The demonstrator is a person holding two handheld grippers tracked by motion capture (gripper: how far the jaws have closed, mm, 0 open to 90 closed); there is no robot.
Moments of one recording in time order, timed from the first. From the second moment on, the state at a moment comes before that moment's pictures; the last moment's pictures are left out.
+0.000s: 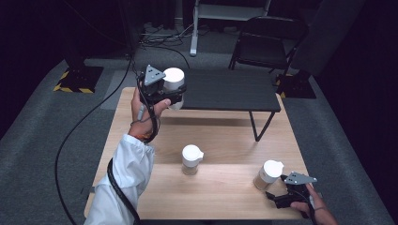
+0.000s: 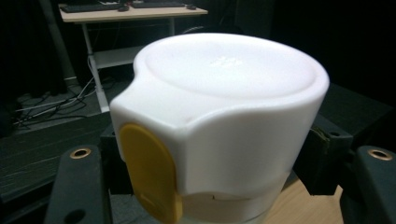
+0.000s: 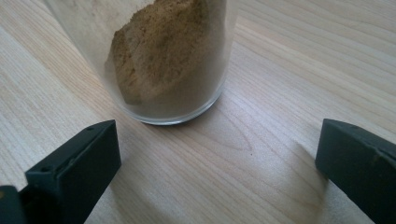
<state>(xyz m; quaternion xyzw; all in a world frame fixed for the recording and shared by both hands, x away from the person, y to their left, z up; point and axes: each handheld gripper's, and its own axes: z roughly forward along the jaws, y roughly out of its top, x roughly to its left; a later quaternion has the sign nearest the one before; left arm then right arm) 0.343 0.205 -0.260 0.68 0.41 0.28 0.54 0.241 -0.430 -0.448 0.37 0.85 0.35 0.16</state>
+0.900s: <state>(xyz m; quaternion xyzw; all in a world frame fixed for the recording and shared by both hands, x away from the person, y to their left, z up) 0.395 0.188 -0.253 0.68 0.43 0.30 0.52 0.241 -0.430 -0.448 0.37 0.85 0.35 0.16</state>
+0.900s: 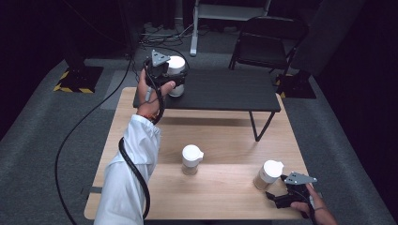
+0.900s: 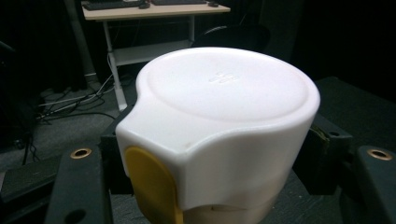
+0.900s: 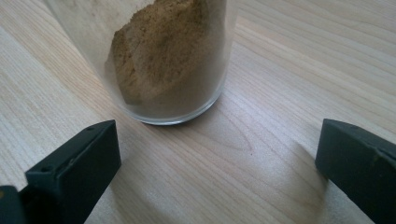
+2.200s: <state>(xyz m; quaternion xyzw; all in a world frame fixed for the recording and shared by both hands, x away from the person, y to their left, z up) 0.396 0.193 -0.276 0.68 0.43 0.29 0.52 0.241 -0.430 -0.448 0.37 0.85 0.35 0.16</state>
